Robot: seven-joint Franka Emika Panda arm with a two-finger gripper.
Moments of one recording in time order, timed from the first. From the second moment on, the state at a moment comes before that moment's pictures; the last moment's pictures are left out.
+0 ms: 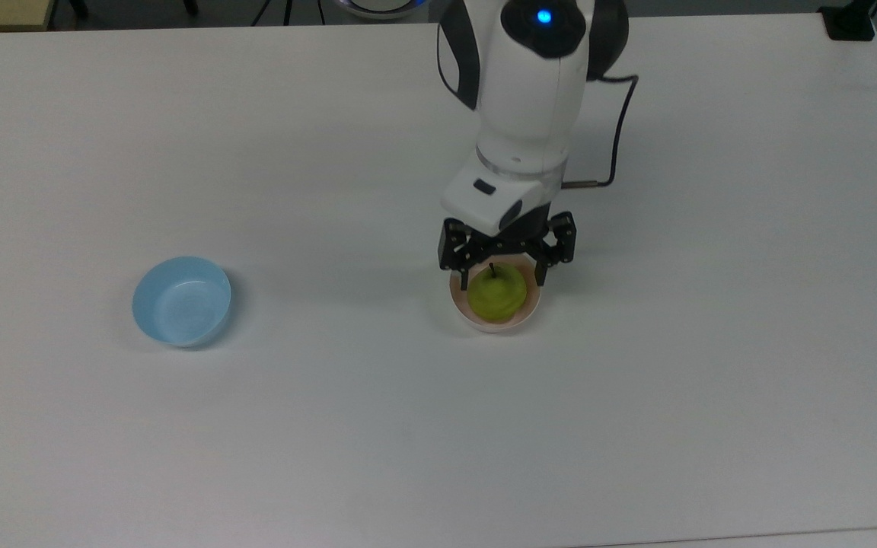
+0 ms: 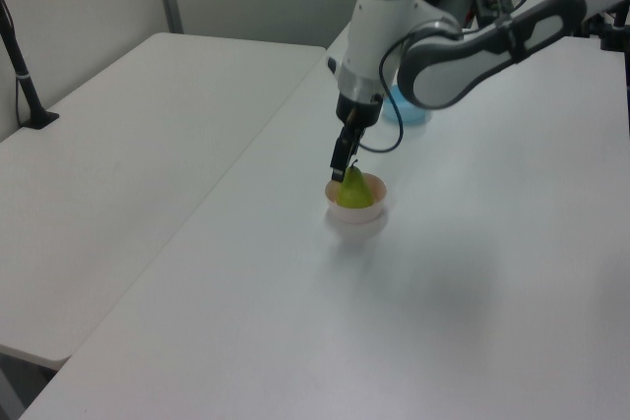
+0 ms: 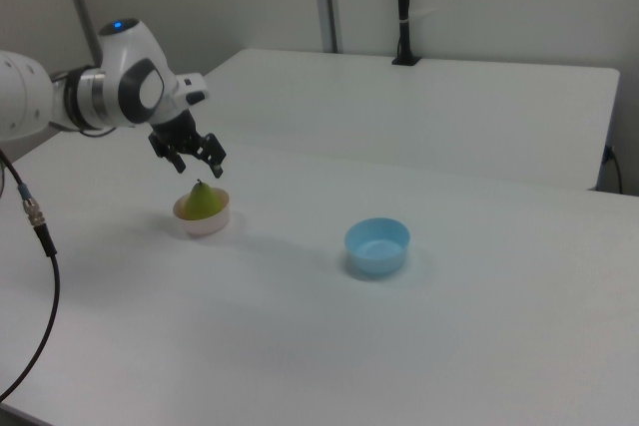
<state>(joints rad) 0.30 0.48 -0.02 -1.55 -0.09 2.27 0.22</state>
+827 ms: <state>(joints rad) 0.11 0.10 -0.03 -1.55 -0.05 1.69 0.00</state>
